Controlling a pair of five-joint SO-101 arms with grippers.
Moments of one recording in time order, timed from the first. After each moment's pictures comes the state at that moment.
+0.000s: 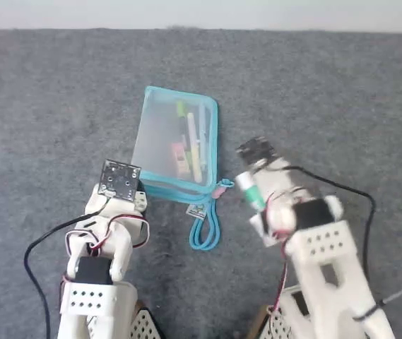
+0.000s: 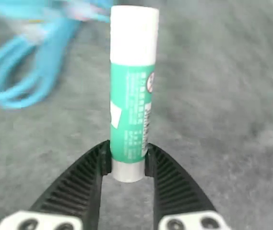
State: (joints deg) left arm -1.3 -84.0 92.4 38.7 -6.7; right arm -23.4 -49.1 53.6 75.9 18.4
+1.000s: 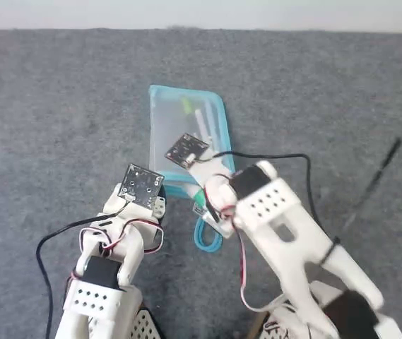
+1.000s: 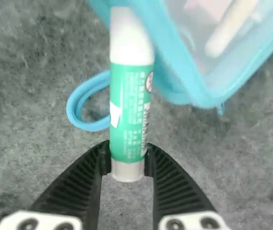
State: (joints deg) left arm 6.8 -84.0 92.4 38.7 -6.7; right arm -37.4 -19.9 31.6 77.0 16.1
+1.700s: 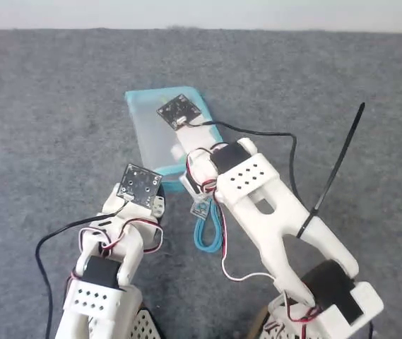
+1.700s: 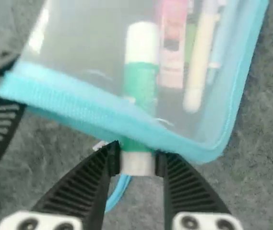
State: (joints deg) left arm 6.6 -84.0 92.4 38.6 -6.3; right arm -37.5 -6.7 19.0 65.2 3.1
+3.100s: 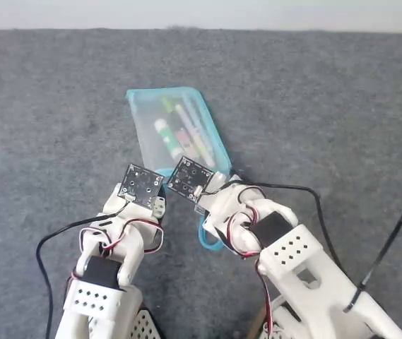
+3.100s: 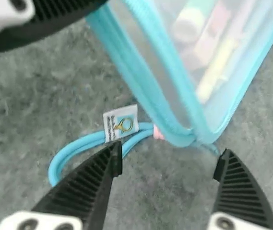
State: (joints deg) left arm 6.8 -84.0 92.4 38.6 -6.6; right arm -38.2 -42.7 59.6 45.6 26.7
